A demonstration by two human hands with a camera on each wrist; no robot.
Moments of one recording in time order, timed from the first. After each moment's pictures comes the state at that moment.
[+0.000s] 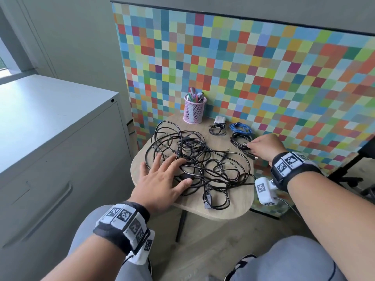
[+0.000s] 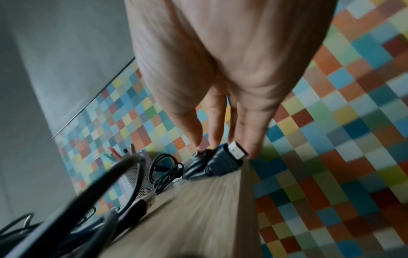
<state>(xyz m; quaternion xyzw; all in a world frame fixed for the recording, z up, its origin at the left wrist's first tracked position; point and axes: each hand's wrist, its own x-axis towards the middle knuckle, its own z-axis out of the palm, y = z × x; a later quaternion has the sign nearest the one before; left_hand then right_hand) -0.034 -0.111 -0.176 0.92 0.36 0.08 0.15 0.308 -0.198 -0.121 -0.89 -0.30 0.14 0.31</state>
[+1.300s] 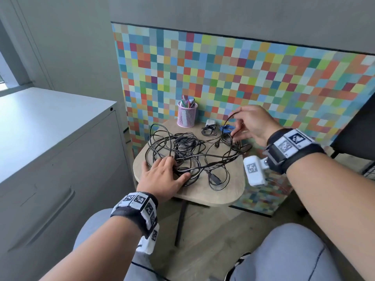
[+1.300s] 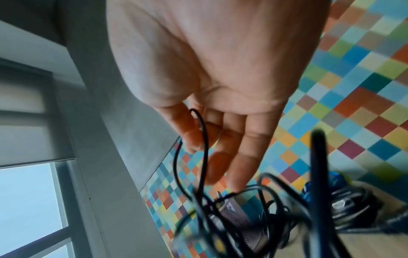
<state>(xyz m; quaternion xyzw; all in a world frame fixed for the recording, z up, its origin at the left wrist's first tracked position) -0.036 -0.113 -0.177 0.91 0.38 0.13 0.13 0.214 -0.218 -0.017 -0.74 -0.36 0.24 0.51</state>
